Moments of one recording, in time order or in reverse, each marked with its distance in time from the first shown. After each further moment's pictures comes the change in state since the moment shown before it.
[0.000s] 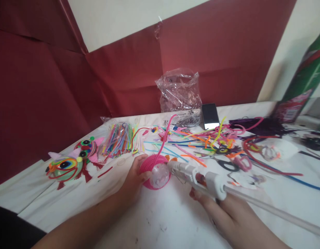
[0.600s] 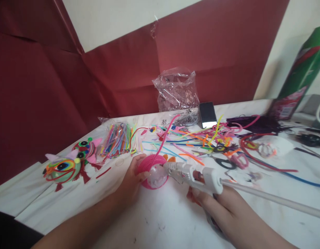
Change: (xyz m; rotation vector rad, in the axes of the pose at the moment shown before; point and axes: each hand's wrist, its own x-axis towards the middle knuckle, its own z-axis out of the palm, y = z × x) left_hand 0.002 -0.002 -0.003 -0.012 -0.031 -0.010; right_hand 0.005 -0.020 -0.008 0.135 -0.001 0.053
